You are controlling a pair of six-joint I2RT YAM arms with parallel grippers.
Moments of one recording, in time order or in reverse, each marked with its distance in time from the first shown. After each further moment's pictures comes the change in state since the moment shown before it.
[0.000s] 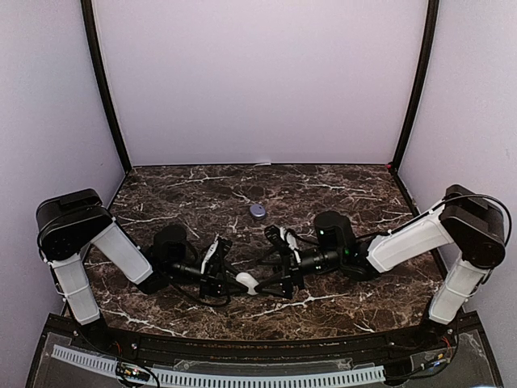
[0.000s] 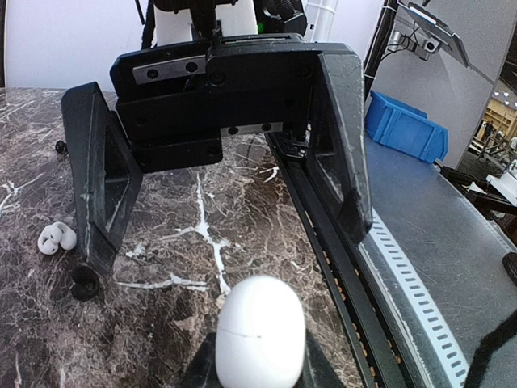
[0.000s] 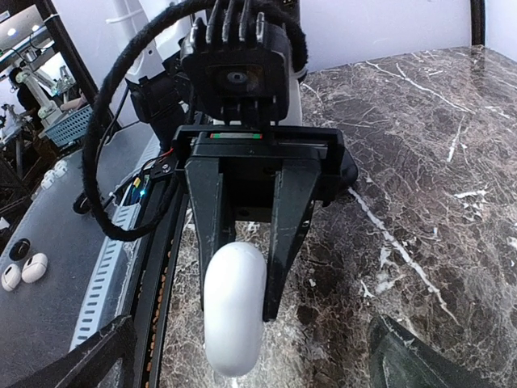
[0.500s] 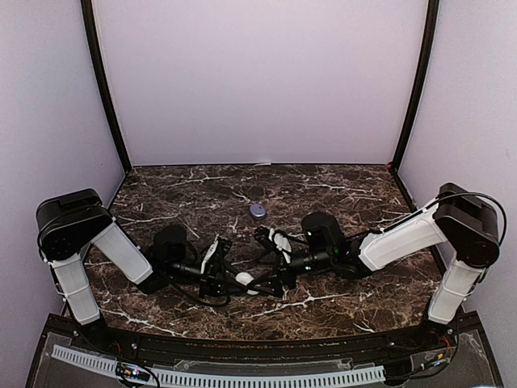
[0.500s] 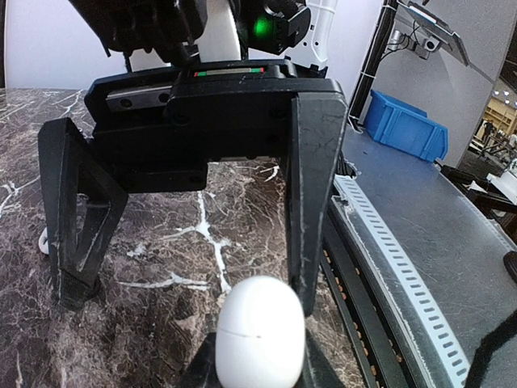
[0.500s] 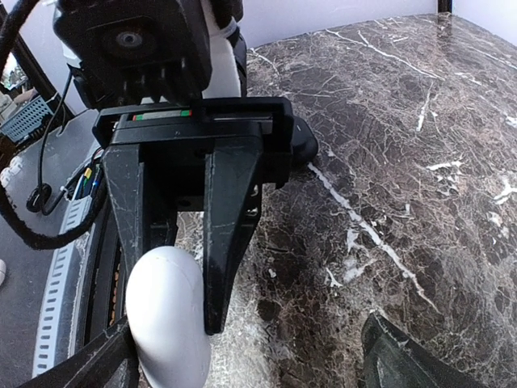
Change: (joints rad) left arm 0.000 0.000 0.000 0.000 0.003 0.004; right arm 0.032 0.051 0.085 -0.138 0.166 -0.033
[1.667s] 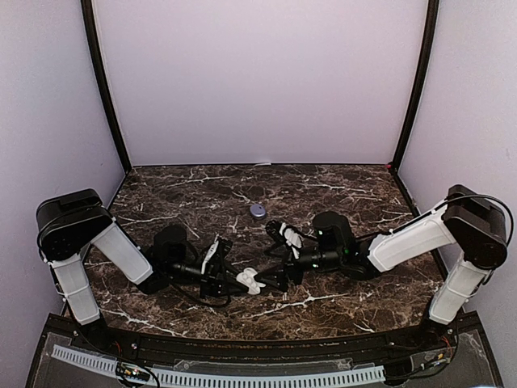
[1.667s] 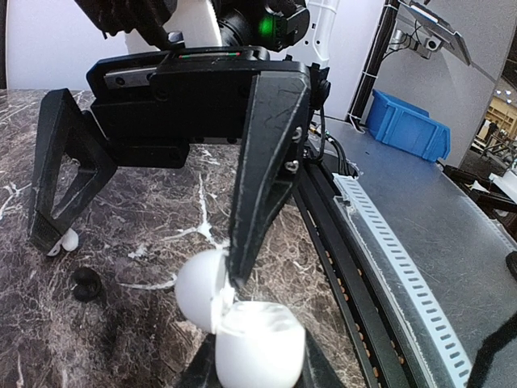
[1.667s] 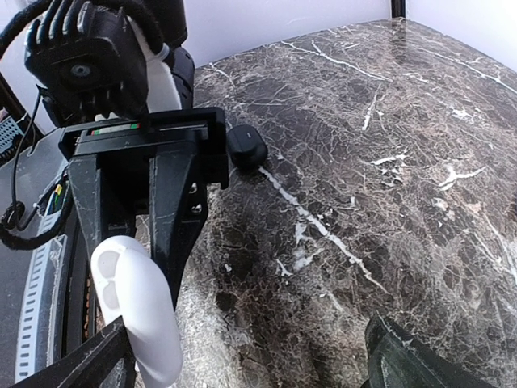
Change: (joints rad) left arm -0.004 0.000 0.000 0.000 -0.013 0.004; right arm -0.032 -0.059 -0.070 0.053 0.092 0.018
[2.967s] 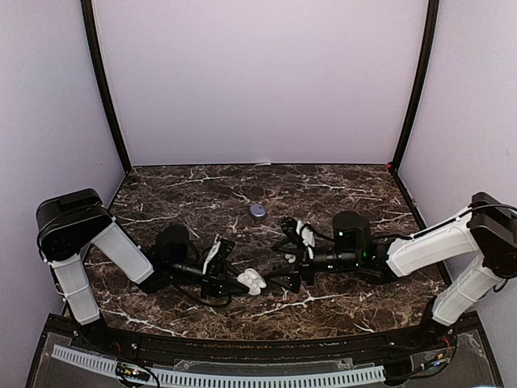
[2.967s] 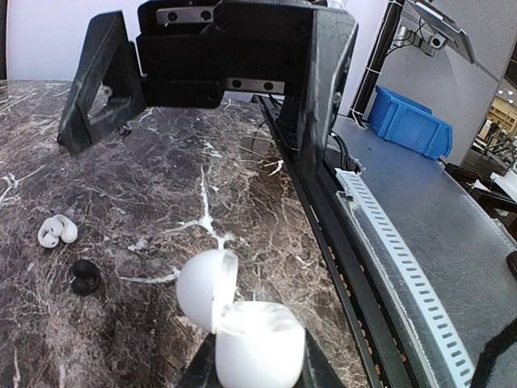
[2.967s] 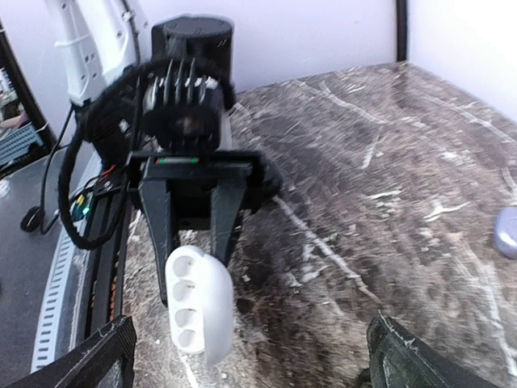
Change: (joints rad) left arm -0.002 0.000 0.011 -0.044 -0.006 0.009; right arm -0.005 -0.146 -0.111 0.067 -0.035 -0.021
